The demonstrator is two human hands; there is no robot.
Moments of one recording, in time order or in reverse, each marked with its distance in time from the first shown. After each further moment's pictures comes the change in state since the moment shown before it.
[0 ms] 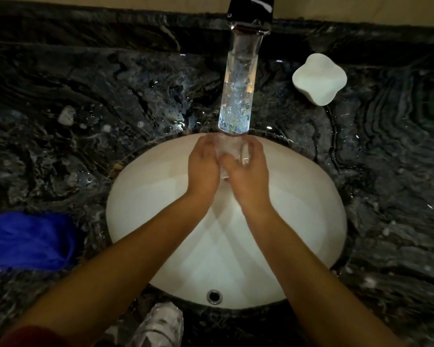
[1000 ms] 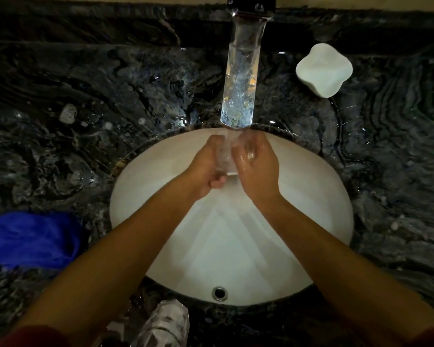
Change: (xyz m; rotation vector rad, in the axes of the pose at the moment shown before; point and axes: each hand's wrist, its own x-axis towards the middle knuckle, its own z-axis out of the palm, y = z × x) left_hand 0.015 0.005 -0.013 -0.023 -0.387 -0.440; right_hand 0.019 0.019 -0.011 -0.371 0.037 -0.291
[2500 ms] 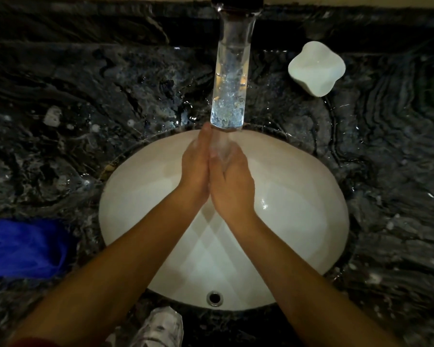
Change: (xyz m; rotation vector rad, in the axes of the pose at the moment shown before) left_hand -0.002 -0.011 0.008 -0.179 0.193 0.324; right_hand -0.037 -0.031 0.020 -0.111 -0.139 0.158
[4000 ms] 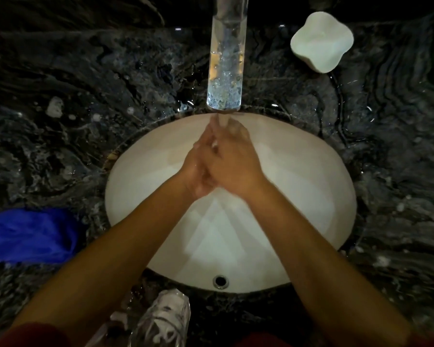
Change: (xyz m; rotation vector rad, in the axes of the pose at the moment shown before) left_hand -0.013 -0.006 -0.011 -0.104 -0.324 -0.263; right_hand 0.015 -0.019 -0.028 -0.313 -0.268 -0.198
